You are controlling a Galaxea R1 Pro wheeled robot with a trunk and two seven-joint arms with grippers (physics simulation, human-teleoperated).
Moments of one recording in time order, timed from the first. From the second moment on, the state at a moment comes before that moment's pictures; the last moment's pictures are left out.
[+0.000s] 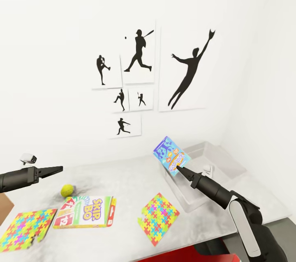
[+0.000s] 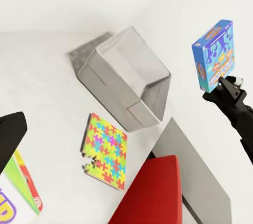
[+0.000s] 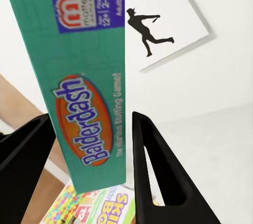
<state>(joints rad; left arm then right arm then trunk) -0.48 0.51 0.41 -1.22 0.06 1.02 -1.57 -0.28 -0.06 -0.11 -1.46 -0.56 0.54 0.75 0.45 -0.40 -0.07</state>
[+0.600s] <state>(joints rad) -0.48 0.51 0.41 -1.22 0.06 1.01 -1.57 -0.28 -0.07 -0.12 -1.46 -0.56 0.55 0.75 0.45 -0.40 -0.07</state>
